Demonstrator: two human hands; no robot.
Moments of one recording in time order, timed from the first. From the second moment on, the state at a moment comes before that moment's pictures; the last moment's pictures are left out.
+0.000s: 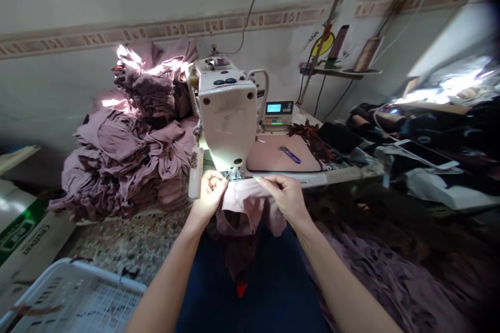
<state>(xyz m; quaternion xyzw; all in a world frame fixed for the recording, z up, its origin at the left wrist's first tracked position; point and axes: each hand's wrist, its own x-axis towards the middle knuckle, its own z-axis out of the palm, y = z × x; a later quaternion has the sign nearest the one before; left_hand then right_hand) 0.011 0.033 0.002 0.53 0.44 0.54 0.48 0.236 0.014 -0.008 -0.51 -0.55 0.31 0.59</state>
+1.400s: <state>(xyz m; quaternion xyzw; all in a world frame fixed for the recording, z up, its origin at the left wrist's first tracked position) -0.096 0.068 0.073 0.71 0.57 0.40 -0.13 0.407 -0.062 -0.070 -0.71 -0.45 0.31 0.45</state>
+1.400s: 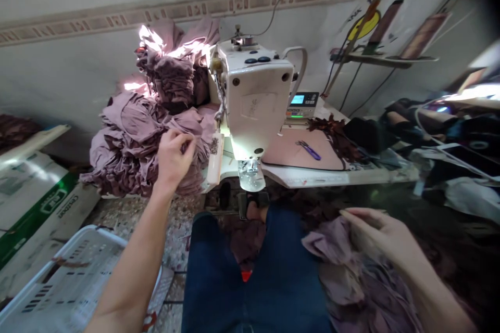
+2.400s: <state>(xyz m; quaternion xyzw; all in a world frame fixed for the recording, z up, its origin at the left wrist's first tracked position) -0.026 -0.063 -0.043 0.70 0.35 0.22 0.58 0.231 -0.051 -0.040 -0.33 -0.69 0.60 0.23</state>
